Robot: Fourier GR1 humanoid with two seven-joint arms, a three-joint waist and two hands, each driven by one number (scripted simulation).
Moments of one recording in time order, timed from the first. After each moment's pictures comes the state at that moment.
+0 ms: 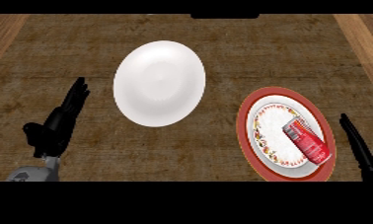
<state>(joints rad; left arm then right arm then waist) -0.06 0.39 -0.13 -1.32 0.23 0.10 -0.17 0.39 -0.38 0.04 -1.80 0.35 -0.24 -0.27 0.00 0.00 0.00</state>
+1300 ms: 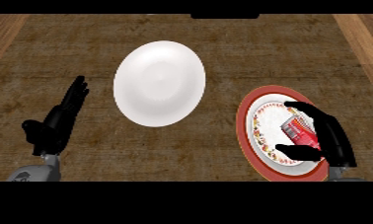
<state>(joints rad) -0.06 0.29 0.00 -1.34 0.10 0.00 -0.13 0.02 -0.27 0.01 -1.41 0.61 -0.15 -0.18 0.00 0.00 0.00</state>
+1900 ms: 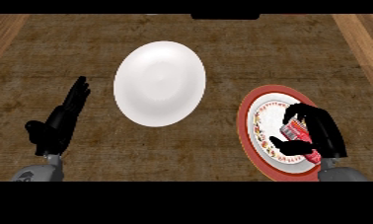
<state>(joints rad) -0.06 0.26 0.03 -1.32 0.06 -0.03 -0.14 -0.05 -0.26 0.01 -1.31 0.72 -0.16 -0.21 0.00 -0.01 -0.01</state>
